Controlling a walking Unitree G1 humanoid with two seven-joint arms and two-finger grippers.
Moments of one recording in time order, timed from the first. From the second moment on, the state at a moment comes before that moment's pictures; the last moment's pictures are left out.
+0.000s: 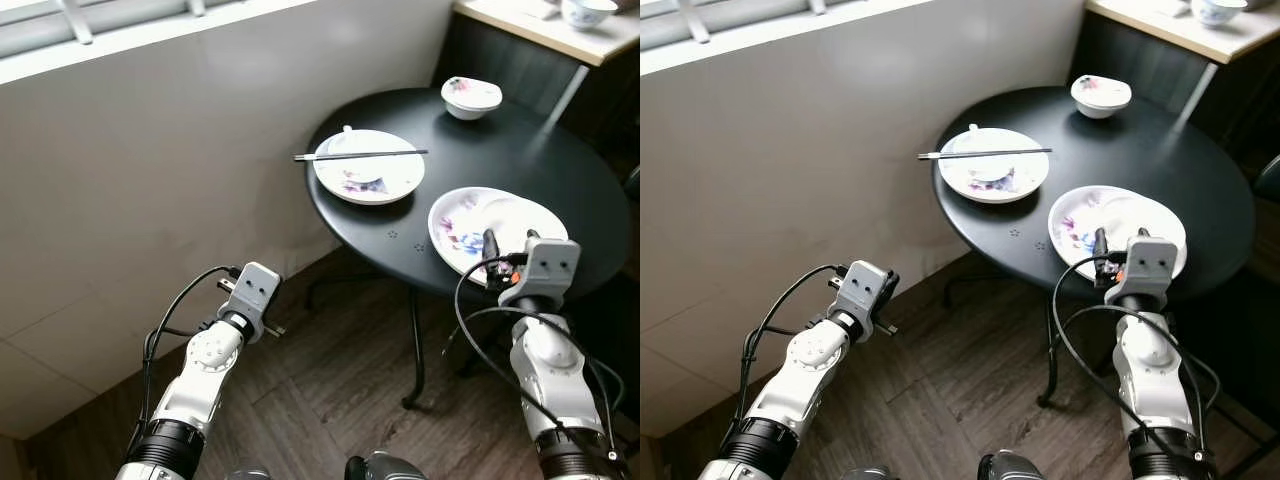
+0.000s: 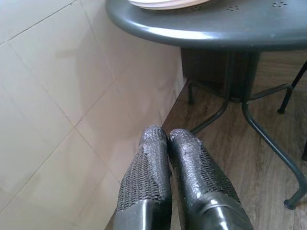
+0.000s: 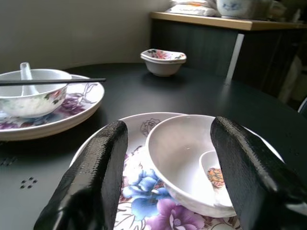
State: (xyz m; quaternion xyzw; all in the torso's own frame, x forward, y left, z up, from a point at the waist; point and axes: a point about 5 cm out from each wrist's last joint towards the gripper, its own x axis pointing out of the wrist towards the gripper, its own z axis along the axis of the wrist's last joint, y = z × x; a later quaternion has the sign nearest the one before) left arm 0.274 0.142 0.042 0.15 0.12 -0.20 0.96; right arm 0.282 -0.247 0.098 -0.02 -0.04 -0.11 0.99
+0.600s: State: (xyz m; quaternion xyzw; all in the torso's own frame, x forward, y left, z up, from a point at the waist) left arm 0.273 0.142 0.042 0.15 0.11 -0.20 0.96; right arm 0.275 -0.267 0.072 0.04 0.02 -0.14 0.99
